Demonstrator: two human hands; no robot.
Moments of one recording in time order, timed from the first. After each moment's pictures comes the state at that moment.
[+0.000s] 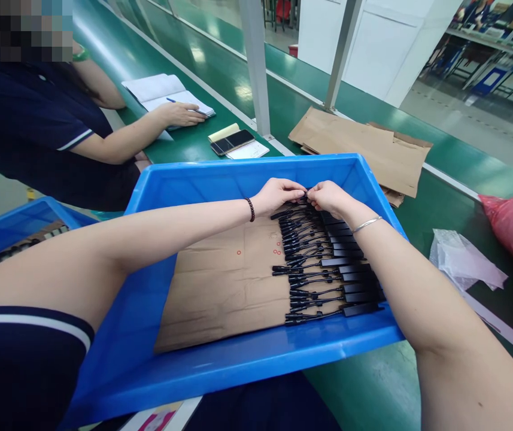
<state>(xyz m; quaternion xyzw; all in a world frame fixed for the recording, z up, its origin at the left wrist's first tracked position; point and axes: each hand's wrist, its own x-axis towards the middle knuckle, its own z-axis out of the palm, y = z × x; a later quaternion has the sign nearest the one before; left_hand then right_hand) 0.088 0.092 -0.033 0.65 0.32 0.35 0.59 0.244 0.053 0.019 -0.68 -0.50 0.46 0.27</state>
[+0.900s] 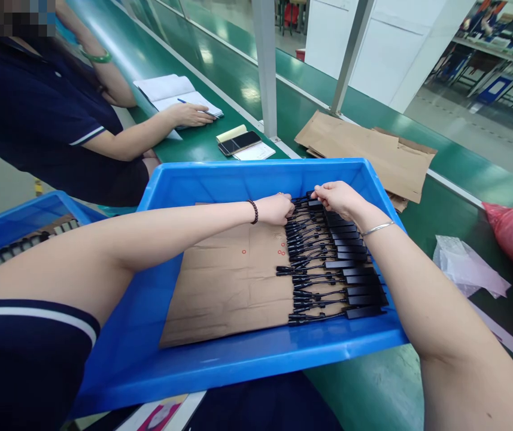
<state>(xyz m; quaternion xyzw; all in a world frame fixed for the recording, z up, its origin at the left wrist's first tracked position) 0.071 0.077 -0.007 0.94 0.32 -0.10 0.09 0.251 0.051 0.029 -0.65 -0.51 0.49 0.29</state>
